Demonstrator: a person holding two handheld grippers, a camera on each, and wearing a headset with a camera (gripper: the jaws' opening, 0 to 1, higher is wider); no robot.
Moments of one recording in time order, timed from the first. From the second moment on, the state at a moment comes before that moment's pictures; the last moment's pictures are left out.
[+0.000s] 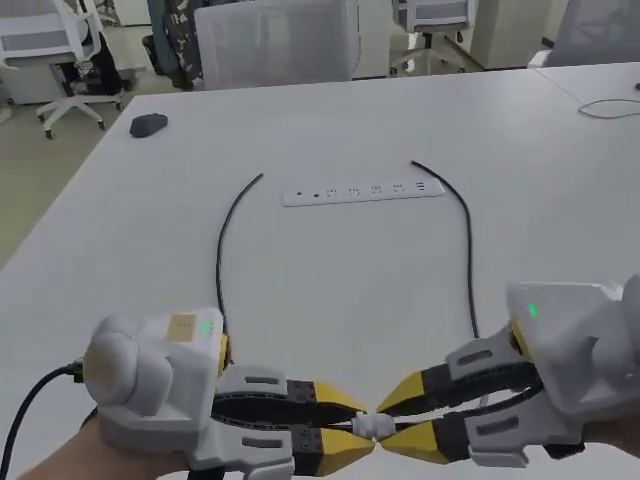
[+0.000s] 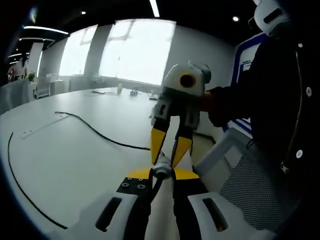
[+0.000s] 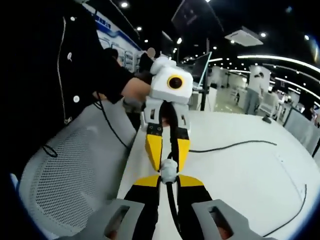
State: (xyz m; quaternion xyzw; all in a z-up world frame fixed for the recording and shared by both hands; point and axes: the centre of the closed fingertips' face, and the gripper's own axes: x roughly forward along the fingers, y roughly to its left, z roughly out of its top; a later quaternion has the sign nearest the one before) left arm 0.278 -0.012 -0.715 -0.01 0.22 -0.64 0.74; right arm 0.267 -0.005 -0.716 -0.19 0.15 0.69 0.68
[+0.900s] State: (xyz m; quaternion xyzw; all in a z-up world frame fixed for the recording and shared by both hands) left arm 0.283 -0.010 -0.722 0.03 0.19 -0.63 0.75; right arm 0.278 -0.023 -0.737 -0.23 0.22 0.63 0.71
